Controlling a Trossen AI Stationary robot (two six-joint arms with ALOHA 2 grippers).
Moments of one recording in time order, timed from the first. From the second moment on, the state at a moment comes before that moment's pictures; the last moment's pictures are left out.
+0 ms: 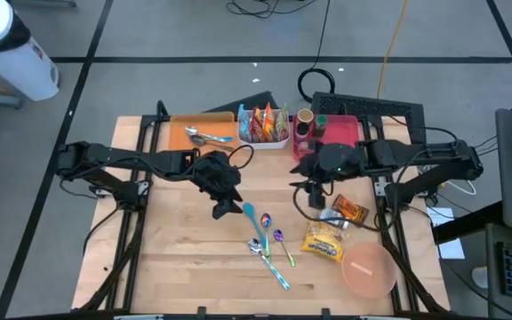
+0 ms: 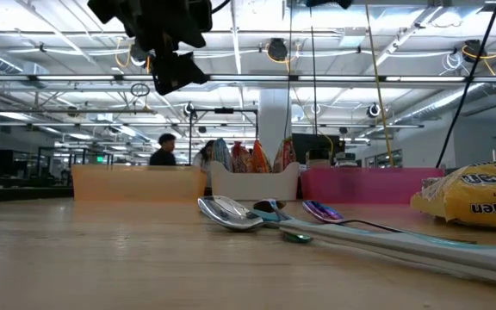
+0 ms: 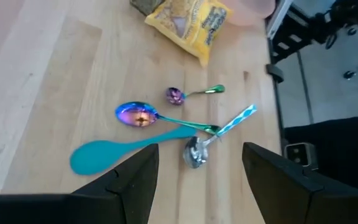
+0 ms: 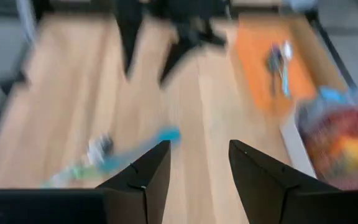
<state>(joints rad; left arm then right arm) 0.05 1.41 1.01 -0.34 0.40 -0.36 0.08 1.30 1.39 -0.76 0.13 0.05</state>
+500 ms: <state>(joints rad) 0.04 1.41 1.01 -0.34 0.33 -0.35 0.22 1.22 1.41 -1.47 0.26 0.48</state>
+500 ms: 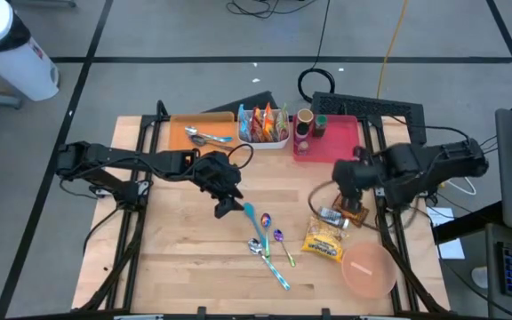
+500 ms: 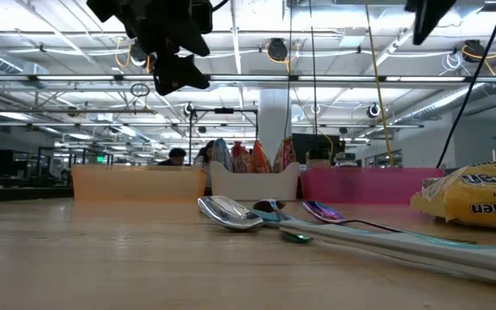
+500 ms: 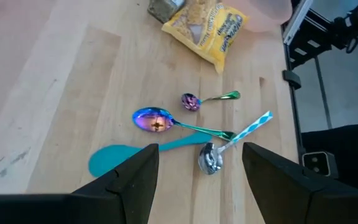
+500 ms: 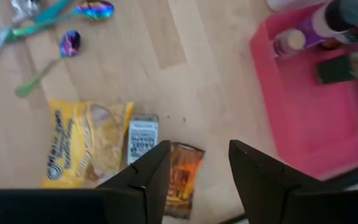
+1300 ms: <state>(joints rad) 0.04 1.41 1.01 -0.34 0.26 -0.34 0.76 1.24 0.94 -1.29 0.12 1.18</state>
